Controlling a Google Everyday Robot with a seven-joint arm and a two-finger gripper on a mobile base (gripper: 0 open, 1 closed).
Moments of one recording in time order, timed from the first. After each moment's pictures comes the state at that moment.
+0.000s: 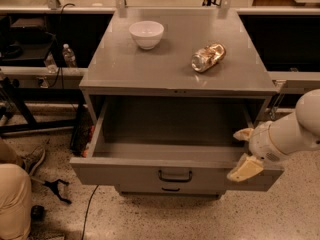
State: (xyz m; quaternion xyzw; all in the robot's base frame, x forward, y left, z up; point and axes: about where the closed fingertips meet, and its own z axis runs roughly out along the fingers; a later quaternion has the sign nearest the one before) arm 0.468 -0.223 0.704 -0.57 0.78 0.10 0.23
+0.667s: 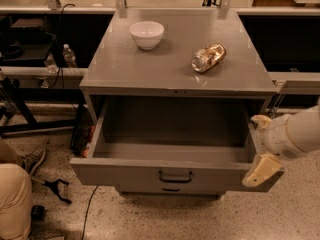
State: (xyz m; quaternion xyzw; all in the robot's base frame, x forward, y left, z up) arm 0.464 -0.242 0.747 -0.57 0.78 0.05 0.25
